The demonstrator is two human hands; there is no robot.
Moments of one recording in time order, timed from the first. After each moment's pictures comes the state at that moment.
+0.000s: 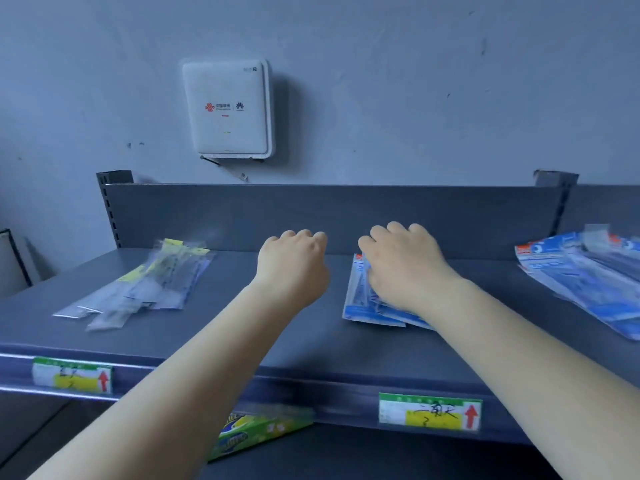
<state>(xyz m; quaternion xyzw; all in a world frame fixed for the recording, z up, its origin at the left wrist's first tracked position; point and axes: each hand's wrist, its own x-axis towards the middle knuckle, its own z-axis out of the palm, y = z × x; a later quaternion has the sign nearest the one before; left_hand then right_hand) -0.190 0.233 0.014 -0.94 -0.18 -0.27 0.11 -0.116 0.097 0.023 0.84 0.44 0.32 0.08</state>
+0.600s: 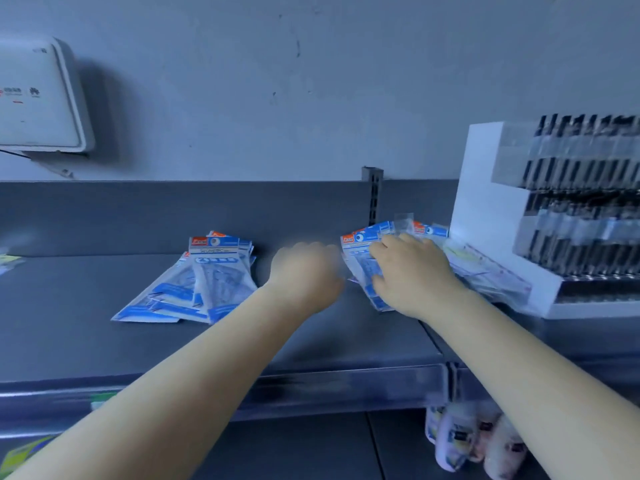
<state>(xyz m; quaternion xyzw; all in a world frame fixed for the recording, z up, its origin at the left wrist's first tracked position) -0.054 -0.019 -0.002 -0.97 -0.05 -0.22 0.06 -0.008 -0.166 0.005 0.90 0.33 0.28 0.04</state>
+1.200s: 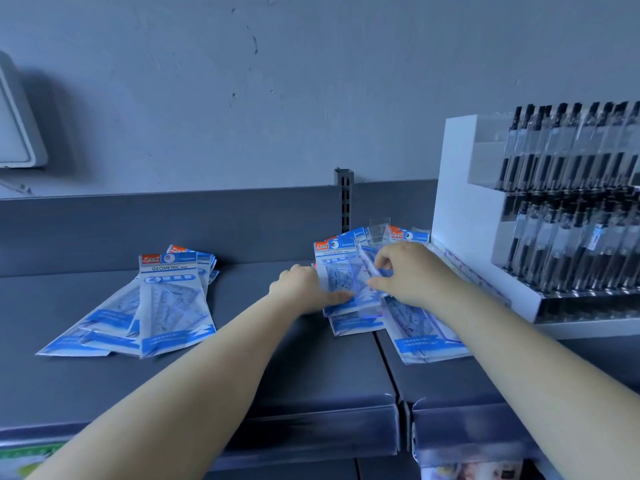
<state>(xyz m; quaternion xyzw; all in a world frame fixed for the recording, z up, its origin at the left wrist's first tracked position) 0.033 -0.045 -0.021 -0.97 -0.18 -0.04 -0.18 0.068 -0.213 0.008 0.94 0.29 0.12 -0.17</state>
